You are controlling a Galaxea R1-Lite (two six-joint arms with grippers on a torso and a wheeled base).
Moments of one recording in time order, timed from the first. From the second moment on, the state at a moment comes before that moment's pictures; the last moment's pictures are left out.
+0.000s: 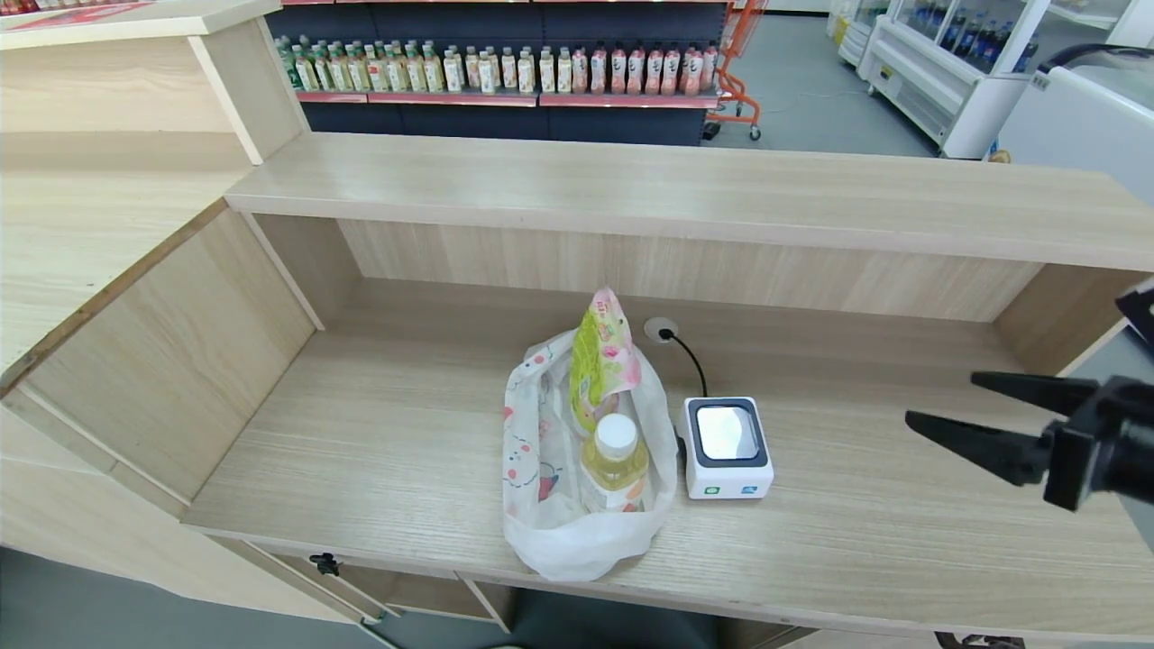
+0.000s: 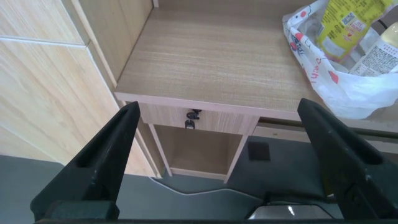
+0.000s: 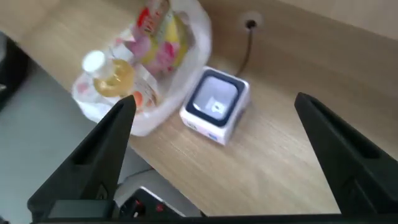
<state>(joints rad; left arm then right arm) 0.00 0.00 0.00 0.00 -0.01 -0.01 0.04 1.17 -0.51 -0.43 0.43 -0.15</state>
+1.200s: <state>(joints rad) 0.00 0.00 0.00 0.00 -0.01 -0.01 -0.01 0.18 0.00 -0.03 0.17 -0.10</state>
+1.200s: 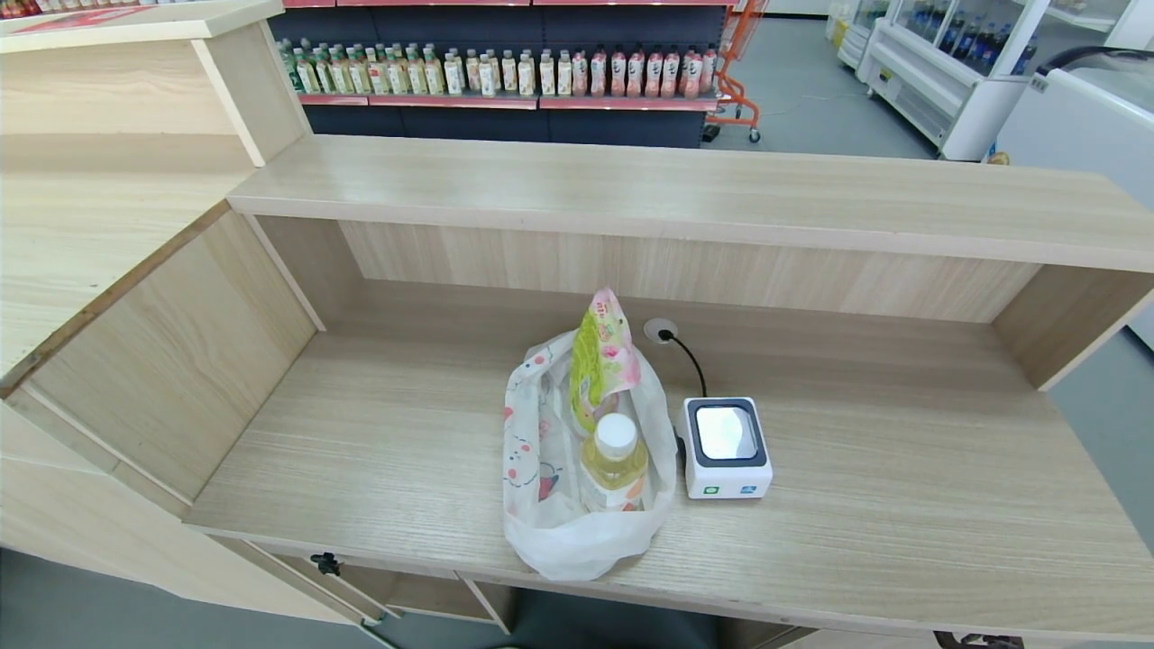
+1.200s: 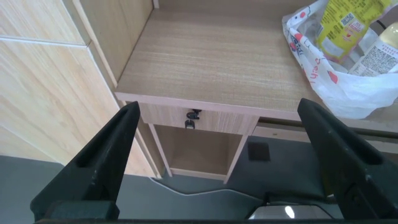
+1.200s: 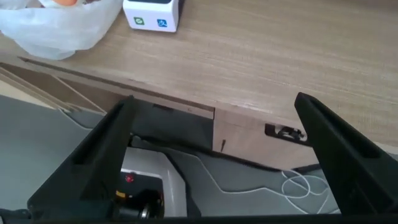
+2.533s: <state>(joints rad) 0.00 0.00 0.00 0.00 -0.01 0.00 0.00 0.00 0.00 0.03 0.11 -0.09</state>
